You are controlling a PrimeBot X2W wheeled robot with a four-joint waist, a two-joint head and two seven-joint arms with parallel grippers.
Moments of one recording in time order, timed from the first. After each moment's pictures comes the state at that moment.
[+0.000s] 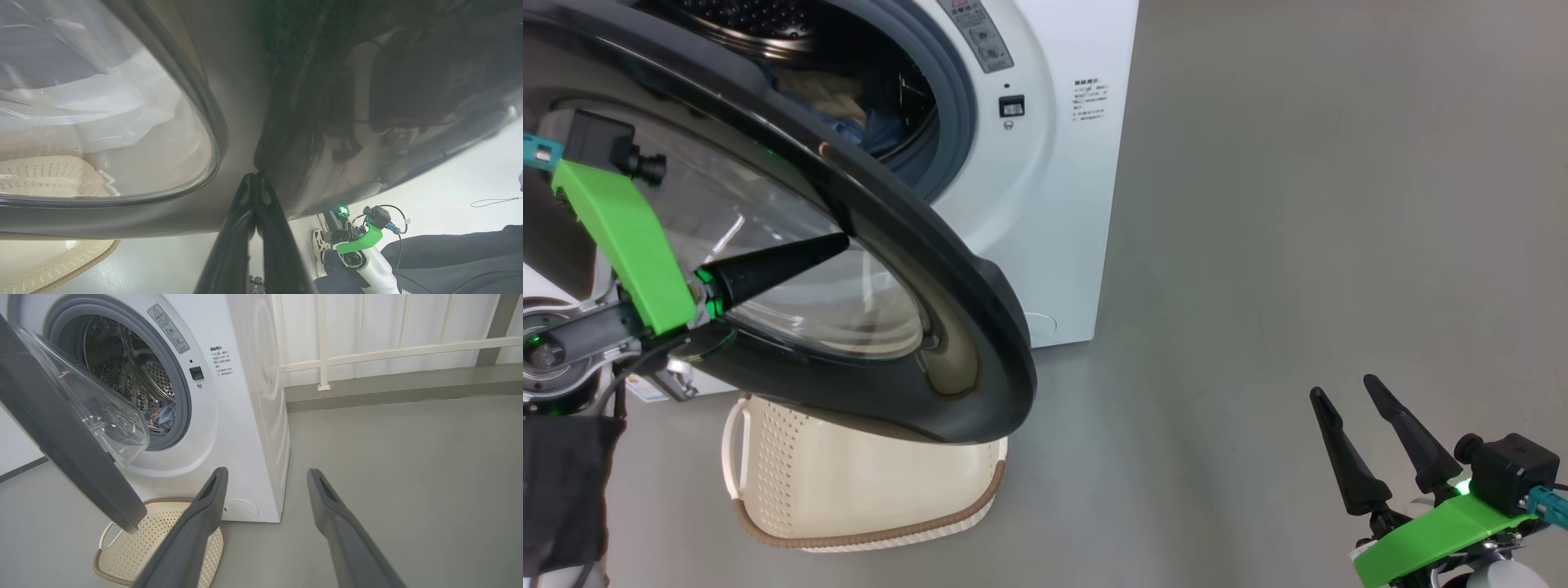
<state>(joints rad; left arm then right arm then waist) -0.70 0.29 -0.08 0.21 -1.31 -0.12 1.05 -0.08 -0.31 0.18 0.17 0.50 0.13 -0.26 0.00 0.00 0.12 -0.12</state>
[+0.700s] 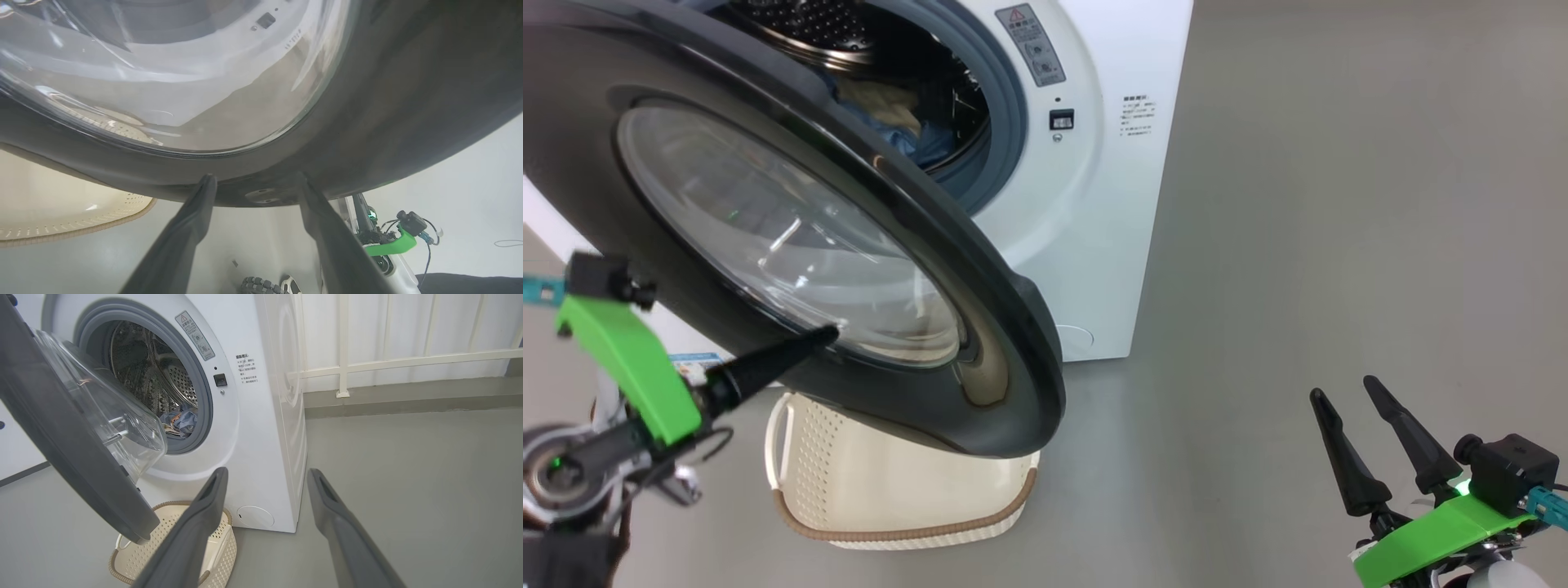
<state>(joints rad) -0.48 0.34 -0.07 0.17 -1.32 -0.12 0.92 -0.08 -0.31 0.18 0.17 0.50 0.13 -0.26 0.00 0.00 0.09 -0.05</state>
